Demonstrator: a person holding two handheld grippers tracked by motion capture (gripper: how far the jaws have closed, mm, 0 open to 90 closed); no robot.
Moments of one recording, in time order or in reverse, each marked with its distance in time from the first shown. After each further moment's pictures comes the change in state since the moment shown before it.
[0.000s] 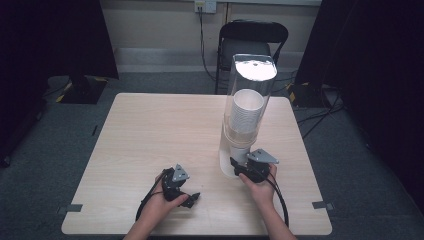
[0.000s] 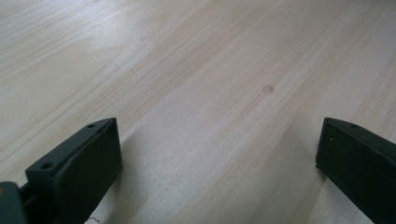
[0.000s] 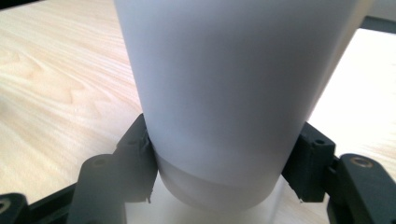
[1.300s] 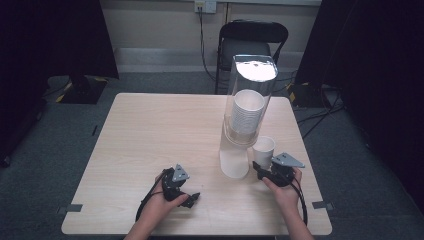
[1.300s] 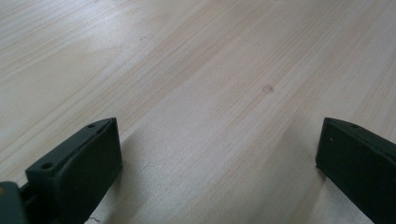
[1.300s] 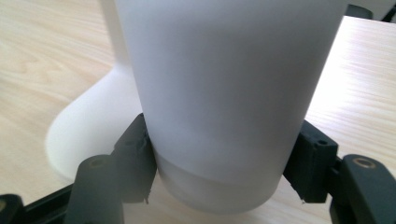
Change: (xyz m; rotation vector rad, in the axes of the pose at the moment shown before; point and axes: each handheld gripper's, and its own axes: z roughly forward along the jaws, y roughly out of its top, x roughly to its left) left arm 0.000 0.000 0.001 -0.018 -0.006 -0.009; right arm -0.053 -0.018 -0.043 0.039 -0.060 0.033
